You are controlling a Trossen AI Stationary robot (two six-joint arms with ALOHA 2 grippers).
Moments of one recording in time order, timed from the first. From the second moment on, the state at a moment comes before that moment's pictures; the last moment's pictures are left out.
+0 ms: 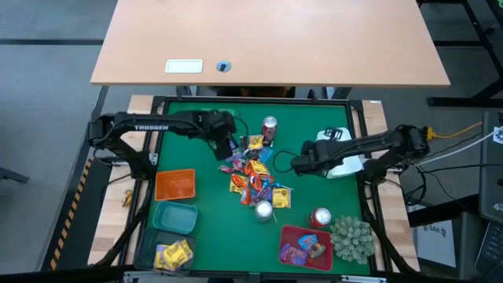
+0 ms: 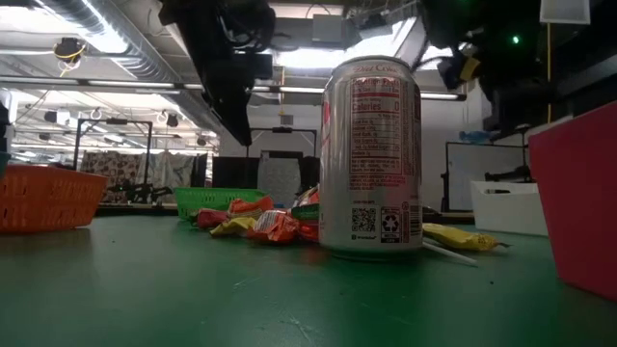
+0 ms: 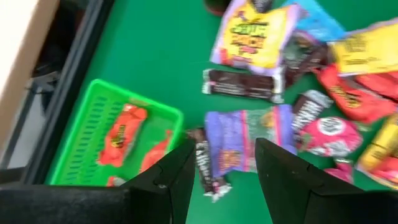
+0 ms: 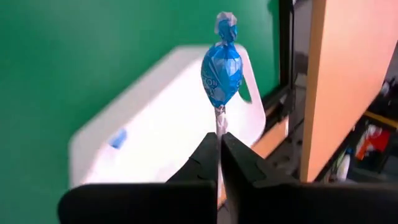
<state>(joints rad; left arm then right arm) 0.25 1.51 1.13 -0.70 -0.25 -0.02 0.10 1.55 1.19 -1.57 0.54 0.54</state>
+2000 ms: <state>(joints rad) -0.08 1.84 1.13 -0.59 -0.15 0.25 -0.05 1.45 0.89 -1.49 0.50 0.54</state>
